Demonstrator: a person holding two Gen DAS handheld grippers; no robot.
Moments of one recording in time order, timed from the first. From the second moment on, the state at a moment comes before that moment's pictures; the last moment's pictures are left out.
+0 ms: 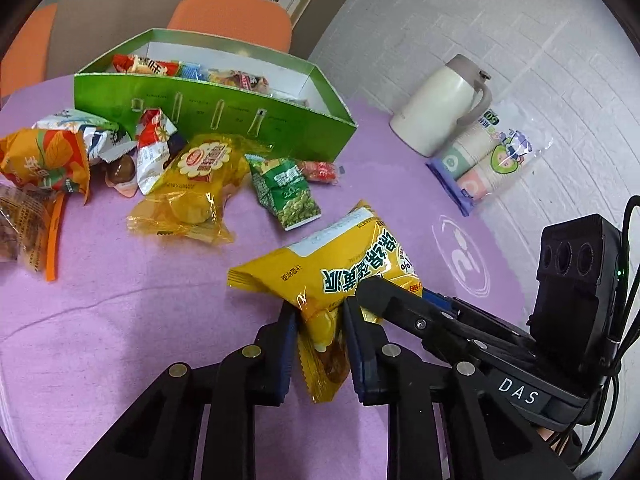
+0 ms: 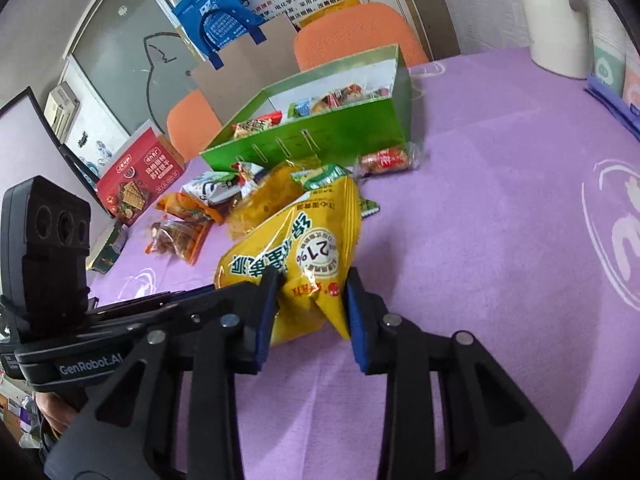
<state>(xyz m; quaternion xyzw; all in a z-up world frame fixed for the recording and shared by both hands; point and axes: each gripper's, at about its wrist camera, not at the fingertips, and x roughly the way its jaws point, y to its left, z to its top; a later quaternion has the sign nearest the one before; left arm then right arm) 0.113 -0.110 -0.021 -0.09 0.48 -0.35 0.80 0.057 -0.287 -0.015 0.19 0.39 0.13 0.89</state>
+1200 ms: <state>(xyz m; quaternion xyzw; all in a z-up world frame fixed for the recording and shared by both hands) 0.305 -0.119 0.026 -0.07 0.44 -0.32 0.84 0.228 -0.298 -0.015 0.14 0.32 0.04 0.94</state>
